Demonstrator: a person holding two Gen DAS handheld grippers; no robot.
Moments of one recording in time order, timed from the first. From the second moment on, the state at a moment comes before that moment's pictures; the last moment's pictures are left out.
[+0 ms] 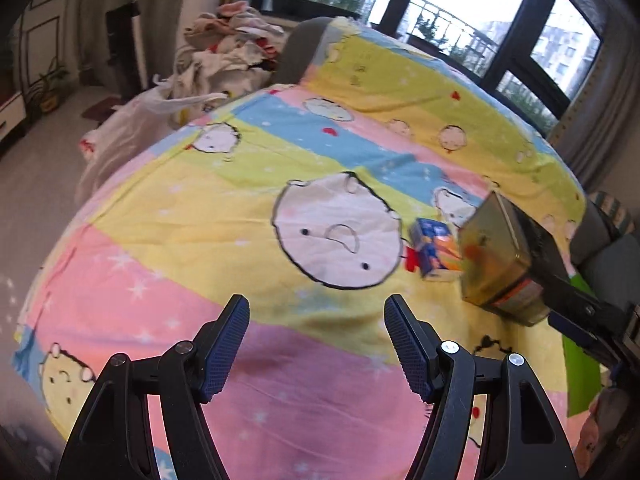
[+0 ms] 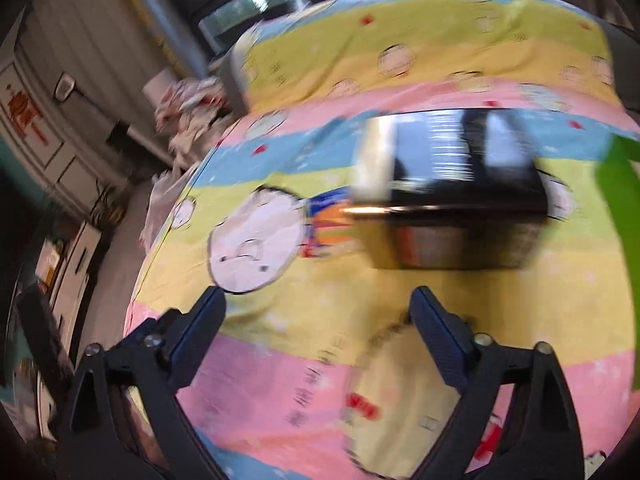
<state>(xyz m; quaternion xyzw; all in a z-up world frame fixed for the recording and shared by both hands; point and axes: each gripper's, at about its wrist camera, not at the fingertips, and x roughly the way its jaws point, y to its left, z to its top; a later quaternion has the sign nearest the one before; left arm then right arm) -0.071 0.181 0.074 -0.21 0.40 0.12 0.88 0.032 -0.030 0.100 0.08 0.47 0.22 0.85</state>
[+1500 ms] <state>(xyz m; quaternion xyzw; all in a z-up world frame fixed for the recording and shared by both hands) -0.074 0.204 0.072 -0.28 0.41 0.07 0.86 0.161 0.122 0.024 -0.28 0.64 0.15 0.70</state>
